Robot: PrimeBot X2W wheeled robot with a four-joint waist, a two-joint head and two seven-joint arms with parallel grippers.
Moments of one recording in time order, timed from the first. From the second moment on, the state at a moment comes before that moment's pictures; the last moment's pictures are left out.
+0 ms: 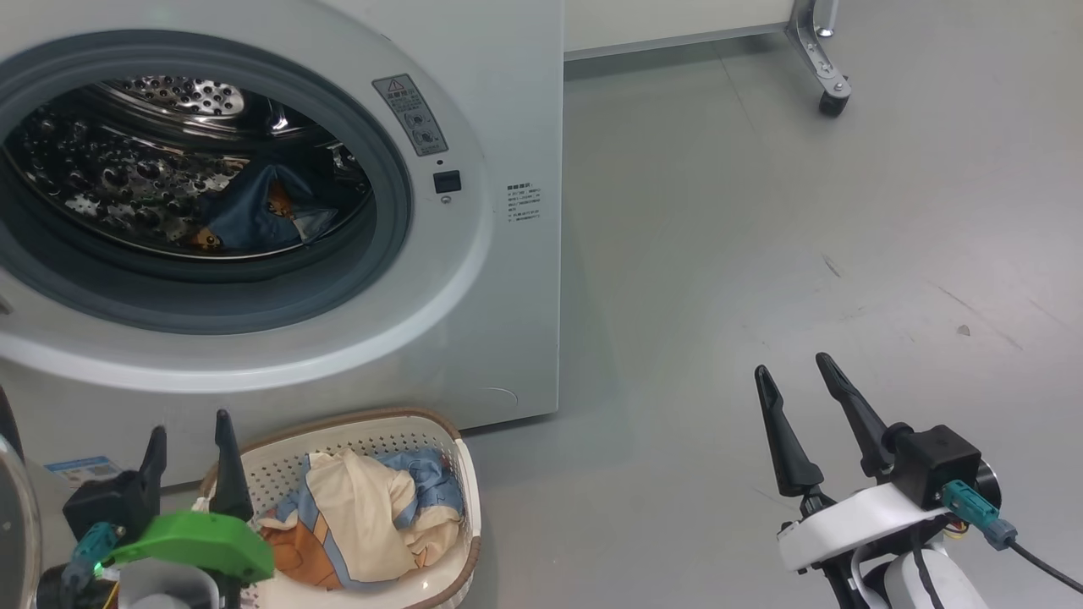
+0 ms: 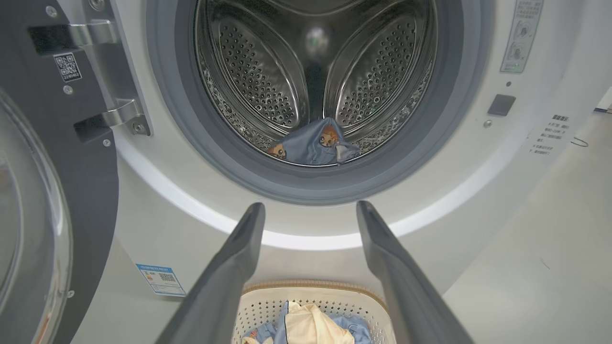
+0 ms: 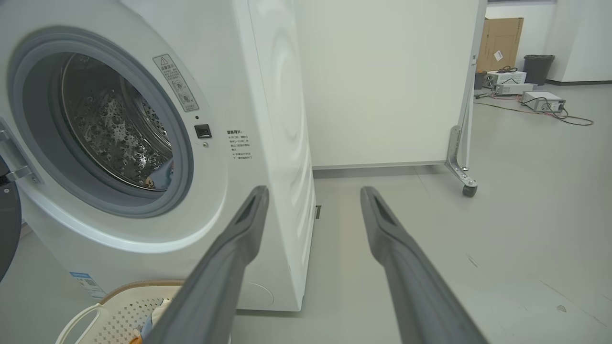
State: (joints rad) left arm -0.17 0.03 0.05 0.51 -0.32 -0.11 -0.25; right arm -0.01 -0.06 0.20 0.14 0.23 0.12 -0.26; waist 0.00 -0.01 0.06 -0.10
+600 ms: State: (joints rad) left arm -0.01 0.03 0.04 0.38 -0.32 -0.11 -0.25; right arm 0.00 -0.07 0.16 0.13 0.22 0.12 -0.26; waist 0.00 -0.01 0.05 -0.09
